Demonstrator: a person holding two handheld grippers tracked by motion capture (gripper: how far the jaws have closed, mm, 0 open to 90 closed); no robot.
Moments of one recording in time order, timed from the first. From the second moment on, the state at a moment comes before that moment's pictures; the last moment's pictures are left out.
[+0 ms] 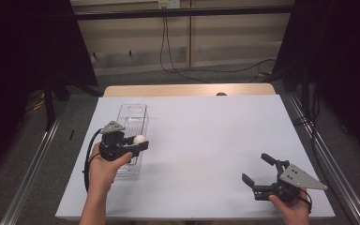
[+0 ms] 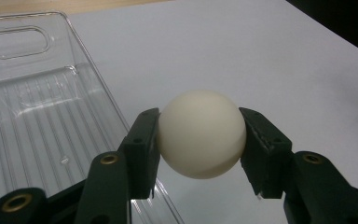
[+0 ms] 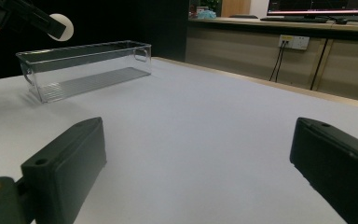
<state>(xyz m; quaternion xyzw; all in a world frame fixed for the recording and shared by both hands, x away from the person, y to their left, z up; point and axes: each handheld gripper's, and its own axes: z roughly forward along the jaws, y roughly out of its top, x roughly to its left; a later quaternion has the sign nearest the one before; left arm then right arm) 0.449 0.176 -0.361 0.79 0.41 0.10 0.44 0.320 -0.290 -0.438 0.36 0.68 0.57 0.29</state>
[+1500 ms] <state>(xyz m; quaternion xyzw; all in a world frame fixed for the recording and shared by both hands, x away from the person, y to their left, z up) 0.452 0.186 -0.364 0.78 0.42 0.12 0.43 0.319 -0.290 -0.438 0.35 0.68 0.58 0.30</state>
